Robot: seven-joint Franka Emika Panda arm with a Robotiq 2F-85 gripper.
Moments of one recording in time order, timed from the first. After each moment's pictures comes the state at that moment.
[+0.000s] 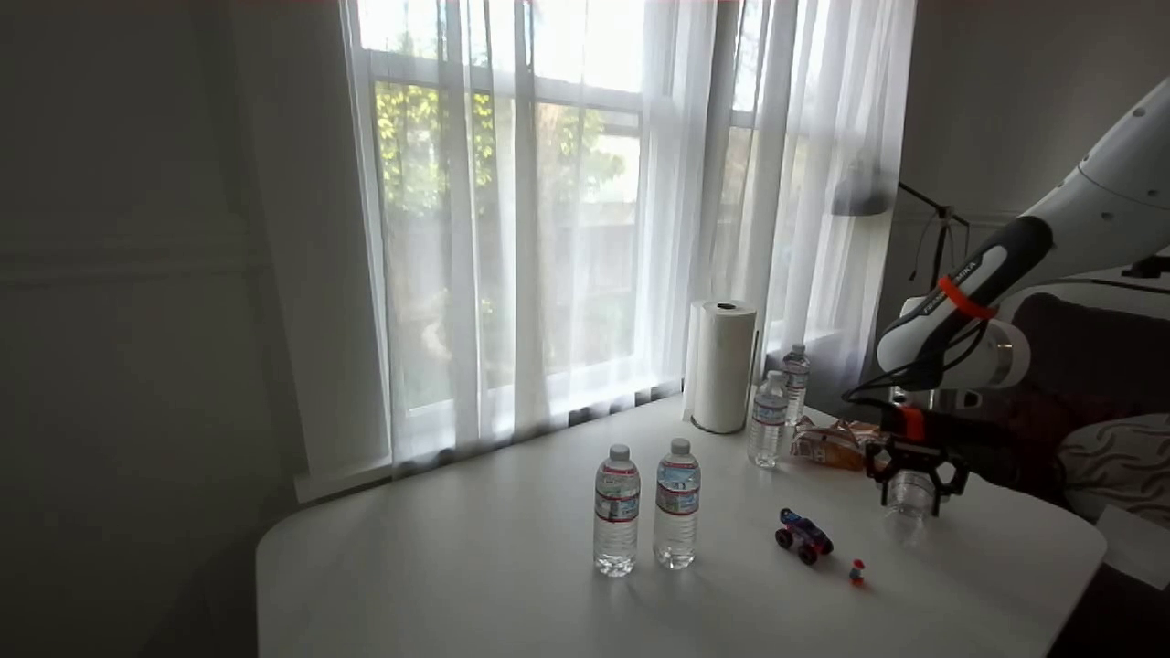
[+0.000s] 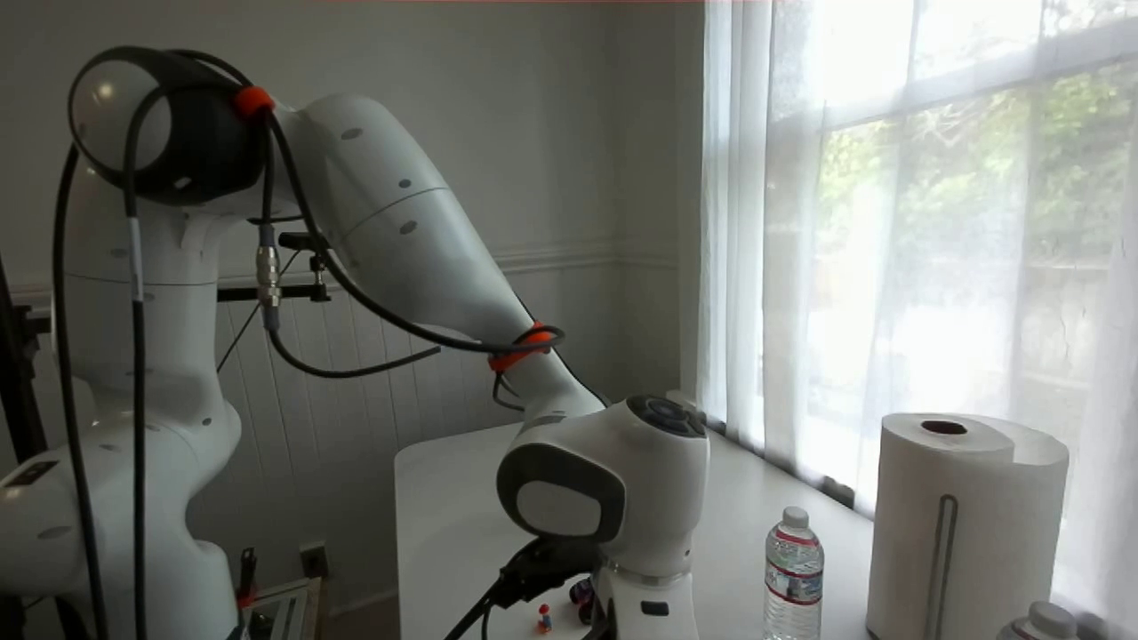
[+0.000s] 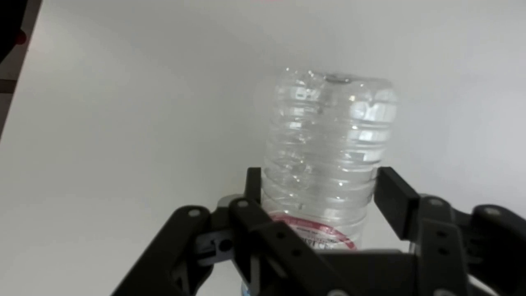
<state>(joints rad) -0.21 0.22 -0.25 -2.40 0.12 2.47 0.58</state>
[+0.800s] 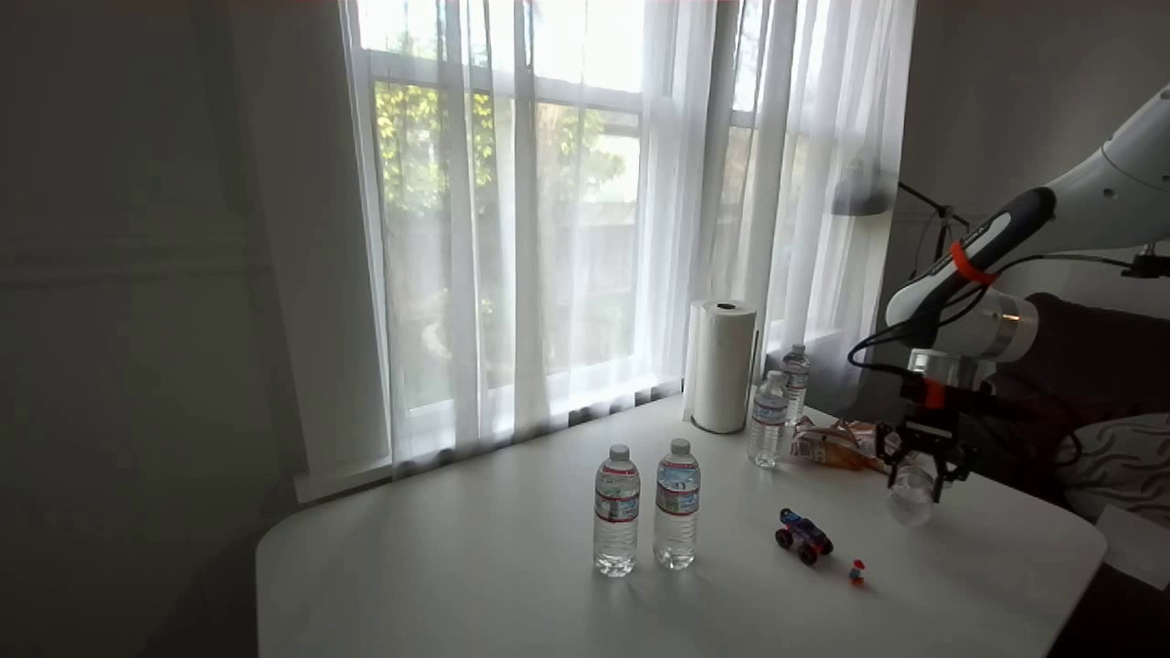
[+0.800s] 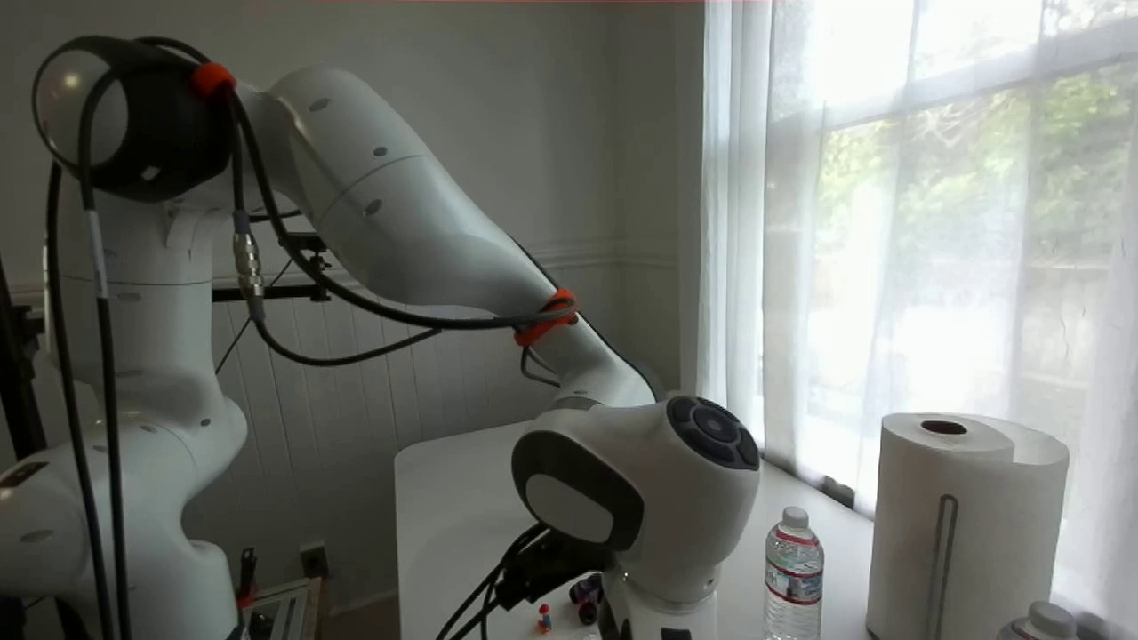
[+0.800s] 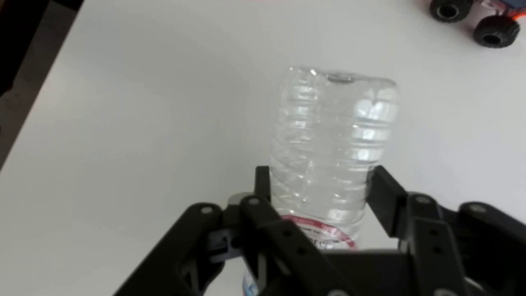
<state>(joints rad) -0.29 0.20 -0.26 -2.31 0.33 2.23 0.35</state>
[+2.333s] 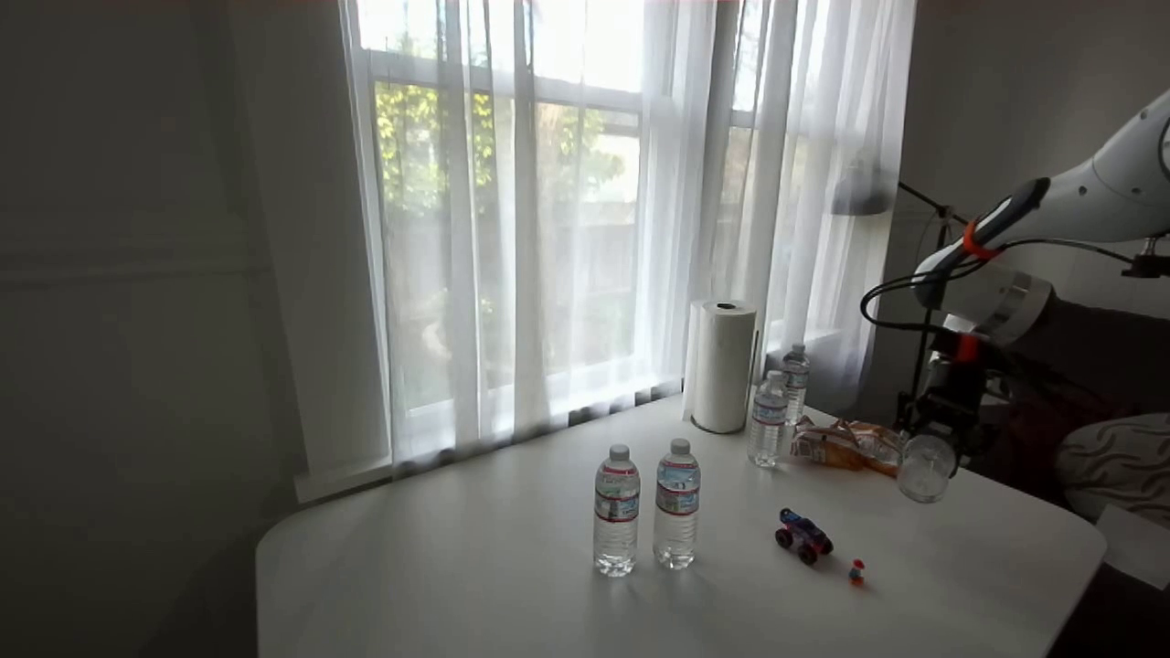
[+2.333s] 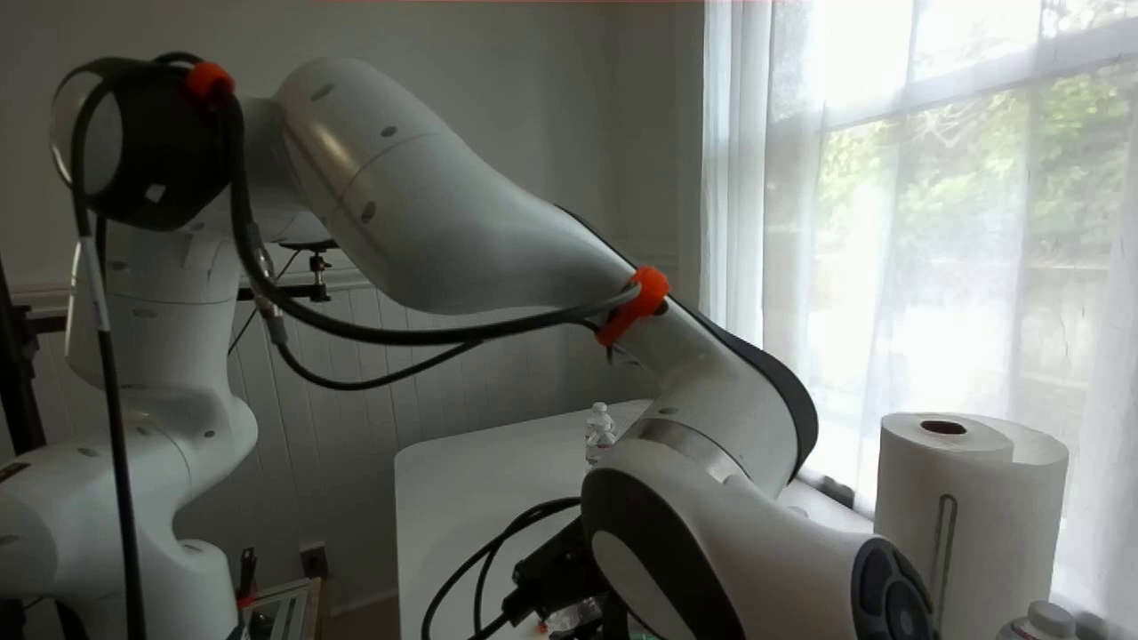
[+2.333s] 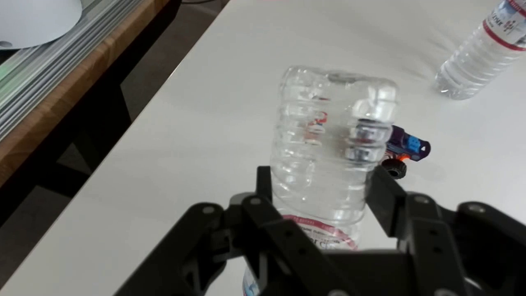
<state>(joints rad) -0.44 0.36 -0.31 -2.02 0.57 1.54 0.17</state>
